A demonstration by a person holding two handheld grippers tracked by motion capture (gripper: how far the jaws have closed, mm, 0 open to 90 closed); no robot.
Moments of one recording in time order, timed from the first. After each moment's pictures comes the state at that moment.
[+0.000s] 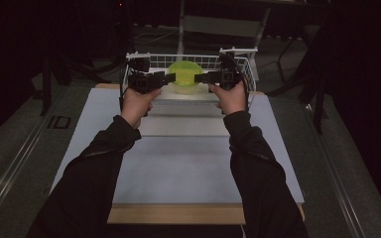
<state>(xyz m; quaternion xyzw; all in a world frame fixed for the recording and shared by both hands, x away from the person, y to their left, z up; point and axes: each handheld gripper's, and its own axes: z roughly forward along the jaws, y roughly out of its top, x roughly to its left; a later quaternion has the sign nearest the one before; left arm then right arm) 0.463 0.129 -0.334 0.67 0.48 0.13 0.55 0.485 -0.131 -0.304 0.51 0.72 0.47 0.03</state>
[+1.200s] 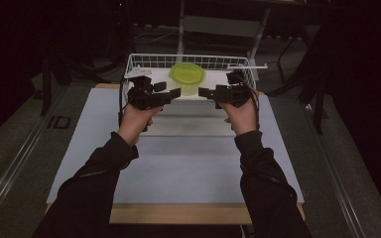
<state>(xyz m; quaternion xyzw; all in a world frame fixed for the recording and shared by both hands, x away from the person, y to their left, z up) 0.412 0.120 -0.352 0.69 0.40 0.14 0.59 0.440 -0.154 -0.321 0.44 0.75 0.49 0.10</state>
